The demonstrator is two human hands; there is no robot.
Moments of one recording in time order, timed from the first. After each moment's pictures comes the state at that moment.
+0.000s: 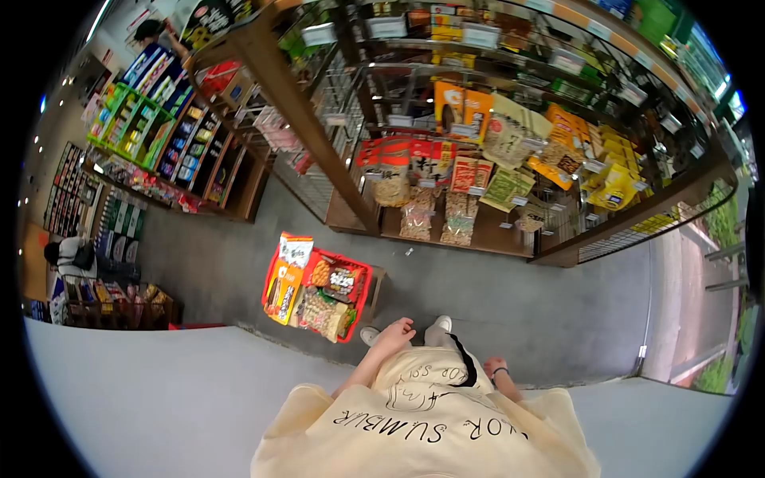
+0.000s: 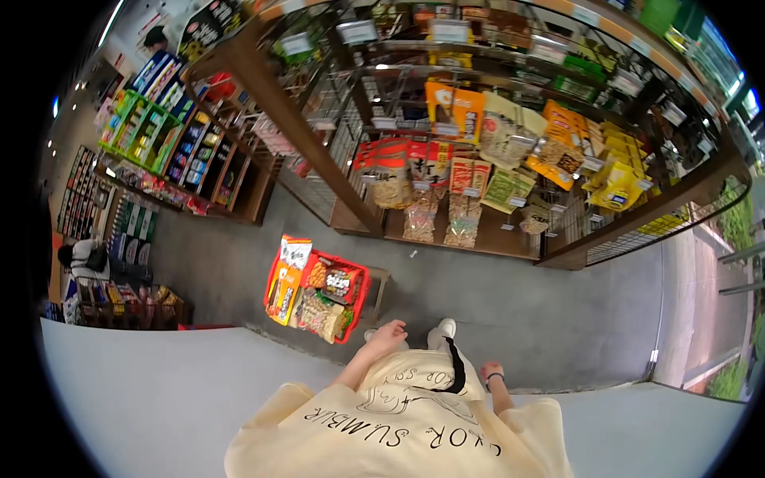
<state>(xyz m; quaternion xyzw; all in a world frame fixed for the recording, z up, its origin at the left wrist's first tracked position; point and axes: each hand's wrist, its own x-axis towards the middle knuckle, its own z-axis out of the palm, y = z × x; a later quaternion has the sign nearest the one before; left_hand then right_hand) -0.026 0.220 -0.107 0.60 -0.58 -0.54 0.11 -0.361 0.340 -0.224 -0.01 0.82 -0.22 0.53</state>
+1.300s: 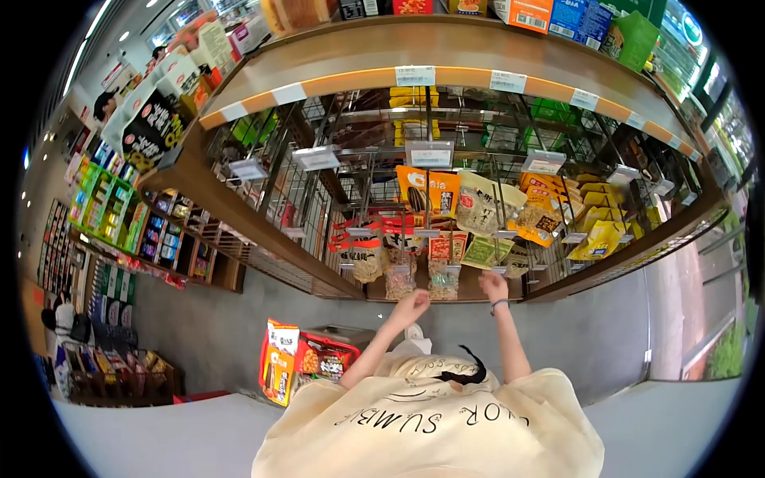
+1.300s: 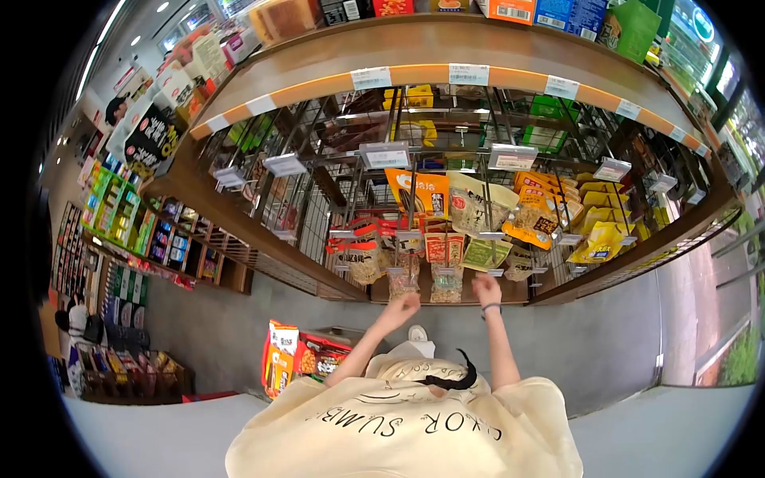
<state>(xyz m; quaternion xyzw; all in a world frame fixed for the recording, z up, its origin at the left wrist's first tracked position) -0.100 -0.066 -0.063 0.45 -0.65 -0.56 0.25 -0.369 -0.073 -0.120 -0.37 0.62 -0.52 0.45</state>
